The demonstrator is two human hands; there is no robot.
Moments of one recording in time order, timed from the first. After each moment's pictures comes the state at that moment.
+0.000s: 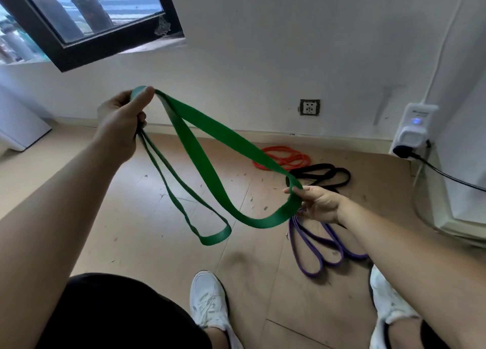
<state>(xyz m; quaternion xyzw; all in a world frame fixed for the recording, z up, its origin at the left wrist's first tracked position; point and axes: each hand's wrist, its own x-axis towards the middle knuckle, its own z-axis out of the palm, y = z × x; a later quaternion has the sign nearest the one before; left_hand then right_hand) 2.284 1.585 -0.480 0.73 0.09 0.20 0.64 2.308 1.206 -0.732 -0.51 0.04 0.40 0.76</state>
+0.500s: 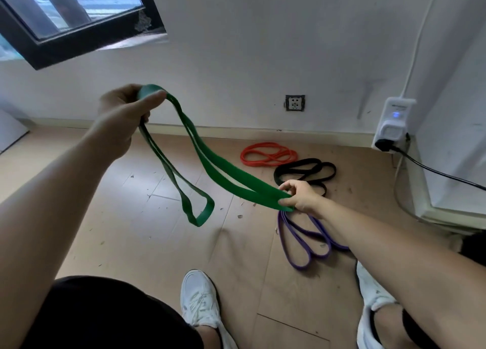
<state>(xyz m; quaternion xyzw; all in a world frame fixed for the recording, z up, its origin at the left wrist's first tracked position) 2.286 1.548 -0.478 0.80 0.03 0.13 0.58 2.312 1.215 -0.759 -0.81 0.00 0.23 0.54</state>
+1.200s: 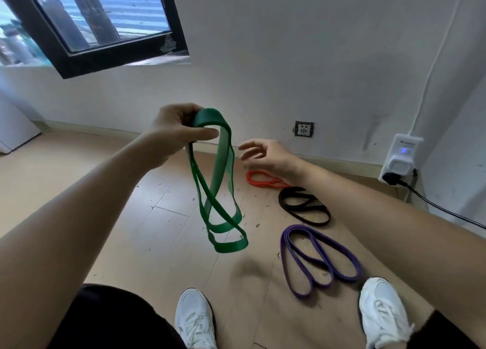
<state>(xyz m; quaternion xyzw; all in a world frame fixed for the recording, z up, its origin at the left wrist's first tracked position) 2.272 1.507 -0.463 0.85 -0.02 0.03 0.52 2.341 1.288 -0.576 -0.76 -0.23 0.17 0.58</state>
